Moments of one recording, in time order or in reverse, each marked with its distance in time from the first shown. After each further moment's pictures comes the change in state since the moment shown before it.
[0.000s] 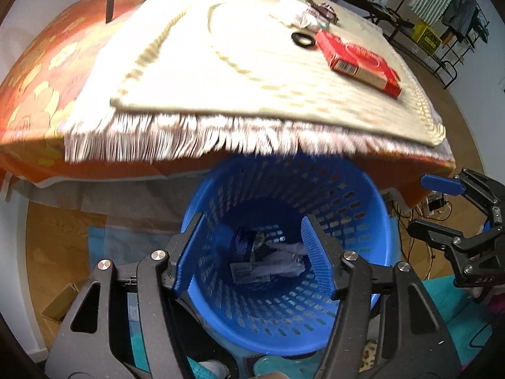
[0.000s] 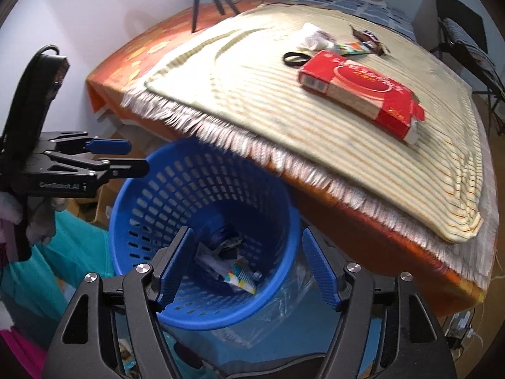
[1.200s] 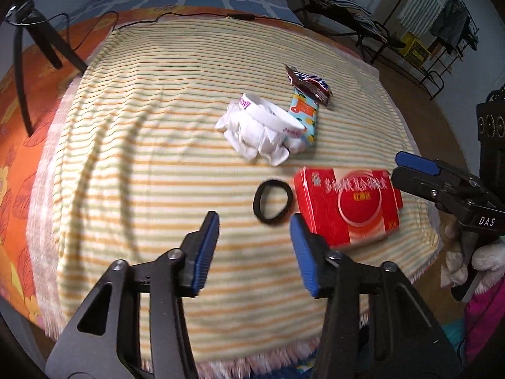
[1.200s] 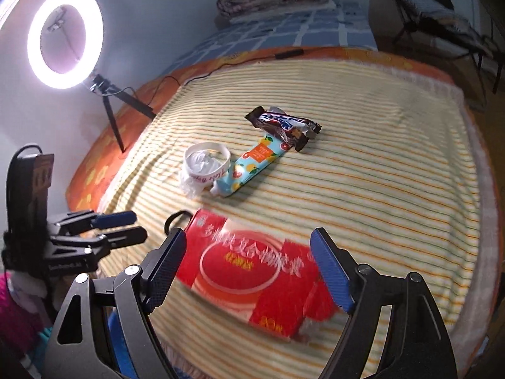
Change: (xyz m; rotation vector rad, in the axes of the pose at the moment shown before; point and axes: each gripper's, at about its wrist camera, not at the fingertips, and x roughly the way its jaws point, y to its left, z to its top) left arm 0.061 -0.042 0.202 0.043 -0.038 -0.081; right arm 0.023 -0.168 0.153 0.263 -0.167 0.099
